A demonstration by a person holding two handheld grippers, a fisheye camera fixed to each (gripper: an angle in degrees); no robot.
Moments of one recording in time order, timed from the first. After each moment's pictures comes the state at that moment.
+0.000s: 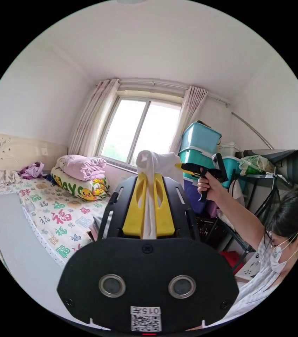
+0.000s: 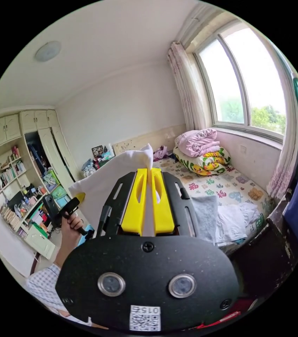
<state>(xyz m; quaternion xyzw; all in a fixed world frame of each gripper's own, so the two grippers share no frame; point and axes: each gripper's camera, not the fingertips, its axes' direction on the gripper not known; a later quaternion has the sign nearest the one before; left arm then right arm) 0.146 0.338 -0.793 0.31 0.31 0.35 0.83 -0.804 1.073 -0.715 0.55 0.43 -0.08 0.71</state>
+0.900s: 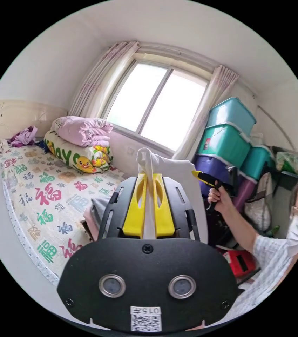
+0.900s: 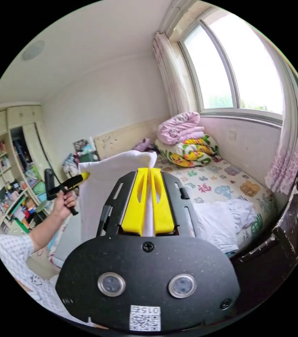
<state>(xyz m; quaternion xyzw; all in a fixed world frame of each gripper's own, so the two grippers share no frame) 0.327 0.125 -0.442 0.20 0.20 0.29 0.91 -0.474 1.082 -0.878 0.53 0.50 0.01 0.68</state>
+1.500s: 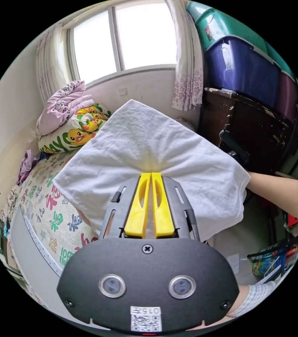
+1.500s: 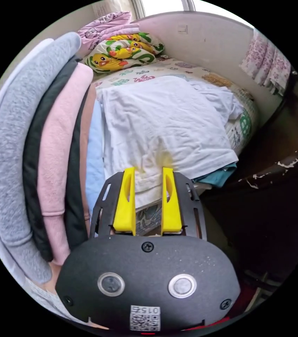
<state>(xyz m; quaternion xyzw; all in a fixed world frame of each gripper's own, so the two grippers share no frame) 0.464 0.196 -0.219 0.11 0.03 0.51 0.85 -0.162 1.165 -0.820 0.36 0.54 0.30 0.70</state>
